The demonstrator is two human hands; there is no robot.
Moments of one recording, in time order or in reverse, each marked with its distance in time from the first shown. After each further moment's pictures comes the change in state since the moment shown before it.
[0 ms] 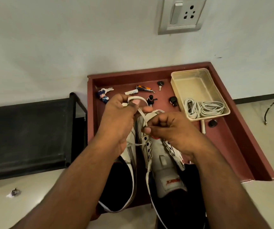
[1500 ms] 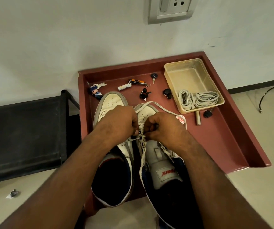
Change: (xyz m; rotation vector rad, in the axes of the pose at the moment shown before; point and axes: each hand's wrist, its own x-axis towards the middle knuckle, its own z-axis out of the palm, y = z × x) left_hand 0.028 -0.018 -0.010 1.465 -0.359 0.141; right_hand 0.012 0.027 0.003 -0.683 0.060 -0.011
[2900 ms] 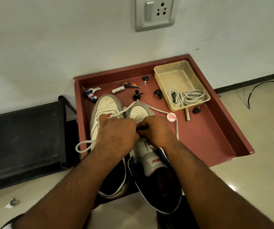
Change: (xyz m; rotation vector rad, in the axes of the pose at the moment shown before) left_hand -0.034 0.026 0.019 0.440 0.122 -0.056; right_hand -0.002 0.004 0.021 0.061 0.039 0.052
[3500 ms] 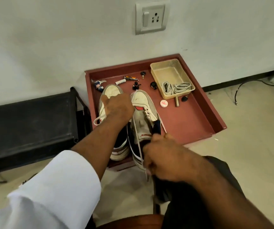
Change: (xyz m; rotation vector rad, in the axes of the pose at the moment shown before) left_hand -0.001 -0.002 0.008 -0.194 0.212 -0.175; right_hand -0.186 -0.076 -0.032 -0.629 -0.395 -0.338
